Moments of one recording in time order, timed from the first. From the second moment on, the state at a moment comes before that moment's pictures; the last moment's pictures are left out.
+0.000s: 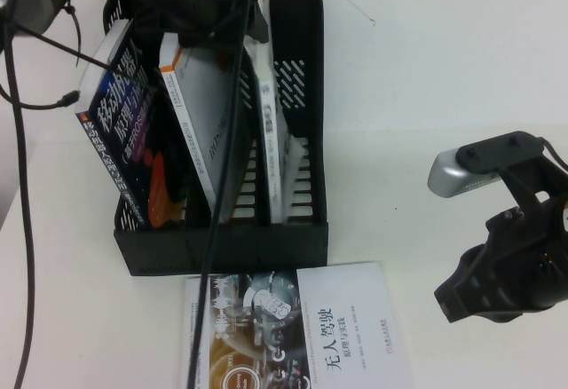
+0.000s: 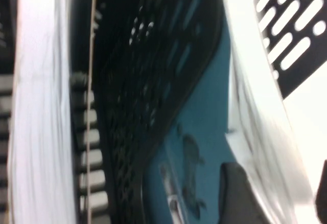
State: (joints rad) right arm 0.56 1.33 -0.99 0.34 0.87 -0.12; left arm -0.32 1.94 -2.13 -0.27 1.07 -0.30
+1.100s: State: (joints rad) right arm 0.56 0.47 -0.74 -0.47 1.05 0.51; left arm -0.32 1.20 -1.76 0.07 0.86 -0.16
